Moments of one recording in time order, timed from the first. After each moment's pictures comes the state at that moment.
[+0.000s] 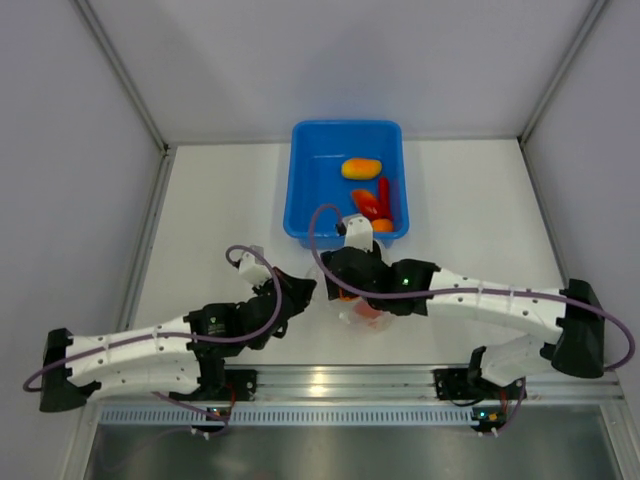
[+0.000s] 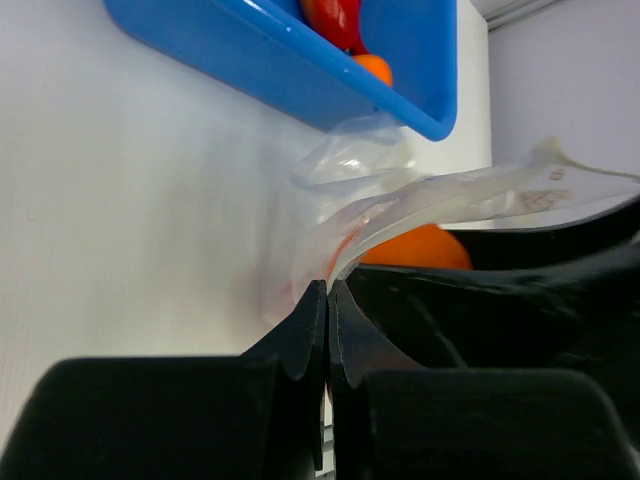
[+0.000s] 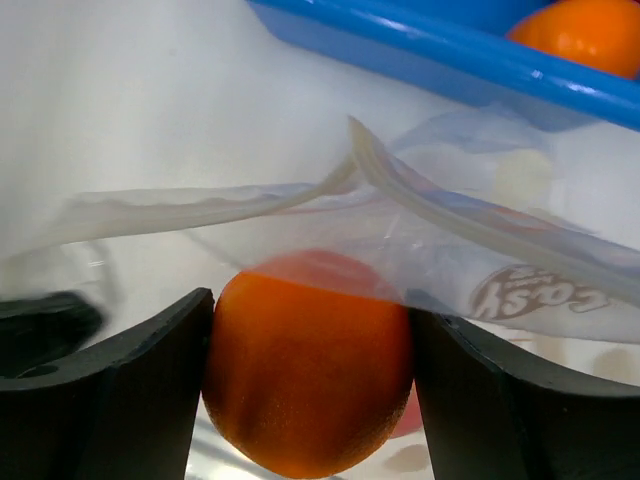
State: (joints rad) left arm -1.29 0.80 0.64 -0.36 -0.80 -1.33; right arm 1.20 1.40 1.13 -0.62 0.62 0.68
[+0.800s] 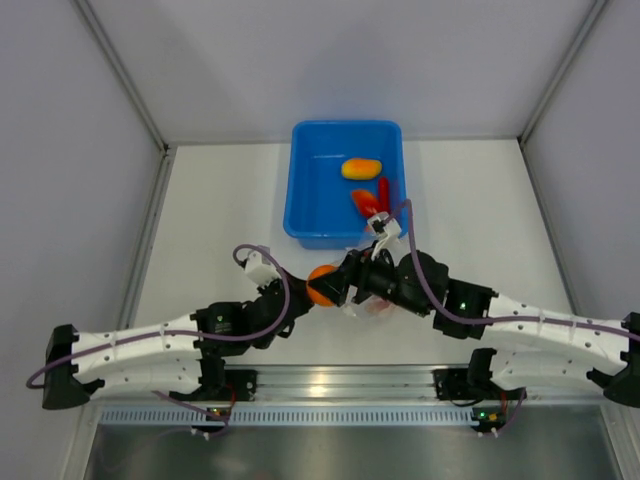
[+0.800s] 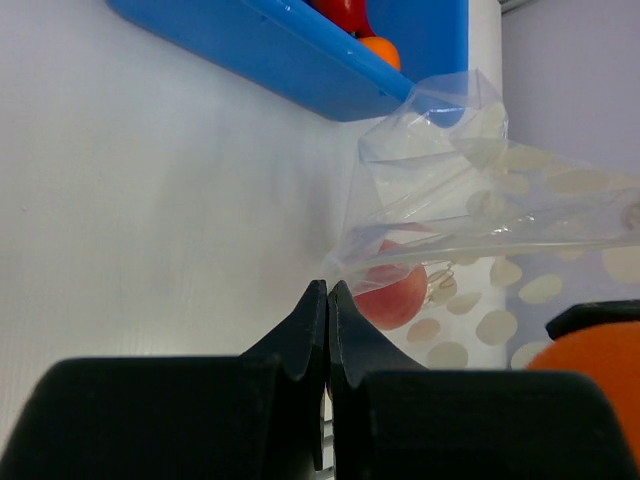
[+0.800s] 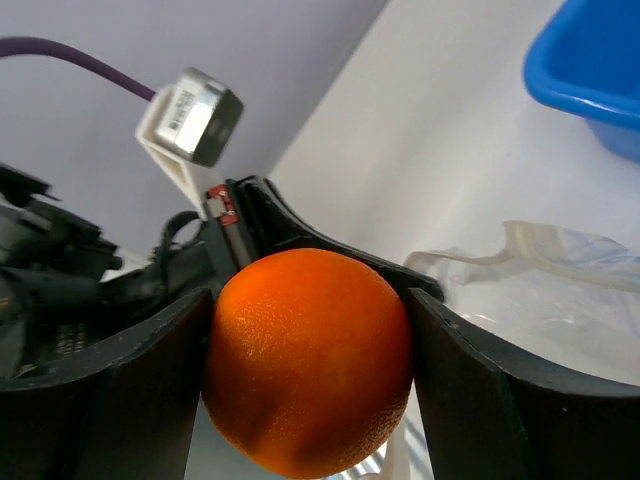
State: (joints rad) left arm -1.29 0.88 0.66 -0.36 -0.78 -1.33; right arm 1.19 1.00 0.84 -0.01 0.20 0.70
